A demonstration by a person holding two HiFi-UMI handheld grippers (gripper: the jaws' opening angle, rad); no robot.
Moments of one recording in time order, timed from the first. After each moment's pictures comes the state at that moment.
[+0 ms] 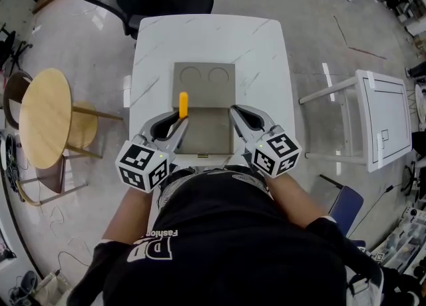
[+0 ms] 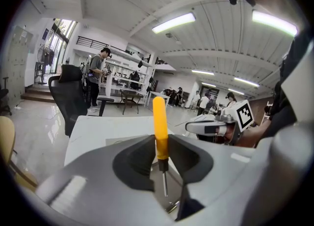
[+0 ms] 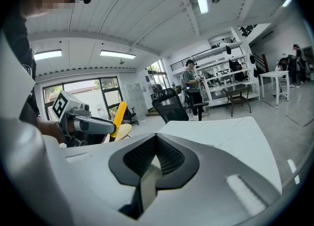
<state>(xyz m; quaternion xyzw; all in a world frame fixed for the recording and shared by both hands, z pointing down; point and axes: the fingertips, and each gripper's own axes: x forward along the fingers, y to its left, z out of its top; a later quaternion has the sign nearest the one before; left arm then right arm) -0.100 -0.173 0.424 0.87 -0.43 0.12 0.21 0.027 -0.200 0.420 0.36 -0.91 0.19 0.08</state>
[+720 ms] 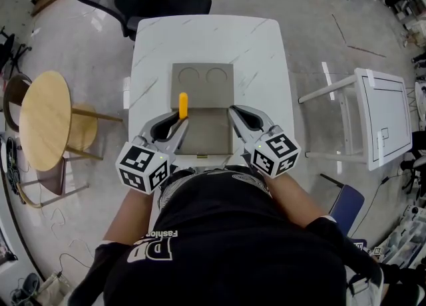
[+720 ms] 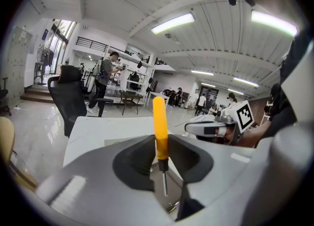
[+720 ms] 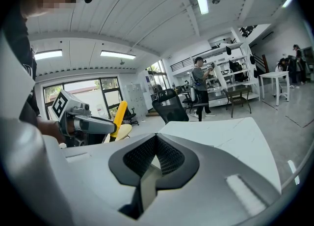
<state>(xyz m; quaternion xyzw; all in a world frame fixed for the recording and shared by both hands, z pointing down) -0.096 -0.173 0.422 0.87 -0.43 0.12 0.21 0.028 -0.199 0.420 0.36 -0.91 0.19 0.08</state>
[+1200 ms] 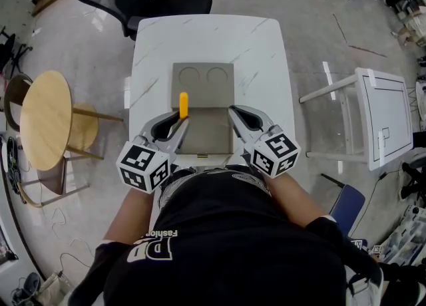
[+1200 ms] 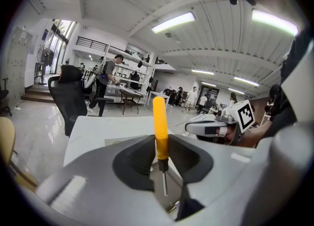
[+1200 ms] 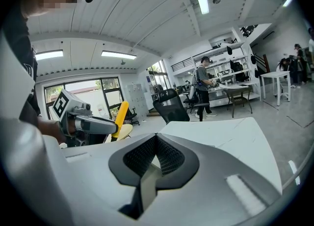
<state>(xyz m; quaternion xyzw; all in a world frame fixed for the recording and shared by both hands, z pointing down) -0.093 -0.172 0.422 0.87 -0.43 0.12 0.21 0.027 -0.196 0.419 0.36 -0.91 0.19 0.08</state>
